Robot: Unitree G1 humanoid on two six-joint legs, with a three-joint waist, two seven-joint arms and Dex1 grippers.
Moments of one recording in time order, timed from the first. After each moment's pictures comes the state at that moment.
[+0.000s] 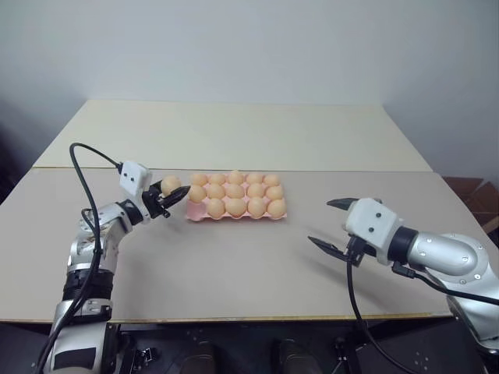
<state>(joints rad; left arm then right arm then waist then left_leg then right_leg) -0.56 0.55 0.18 0.36 -0.36 0.23 -0.90 -0.17 -0.87 -0.05 -0.71 0.22 0.61 0.69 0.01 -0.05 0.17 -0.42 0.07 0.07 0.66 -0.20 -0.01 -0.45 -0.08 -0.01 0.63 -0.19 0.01</state>
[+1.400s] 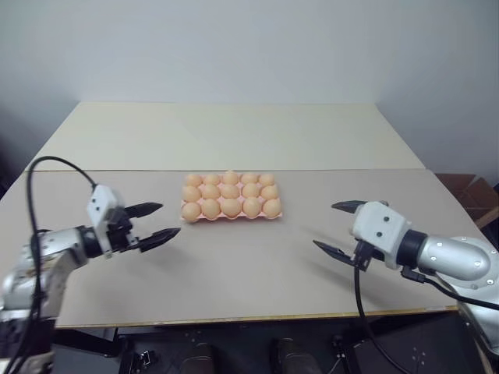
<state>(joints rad) -0.14 0.86 0.33 -0.11 -0.54 0.43 -1.09 -0.13 -0.92 -0.13 -0.74 0.26 0.60 0.77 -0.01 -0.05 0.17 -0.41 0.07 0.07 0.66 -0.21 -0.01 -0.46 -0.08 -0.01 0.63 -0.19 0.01</state>
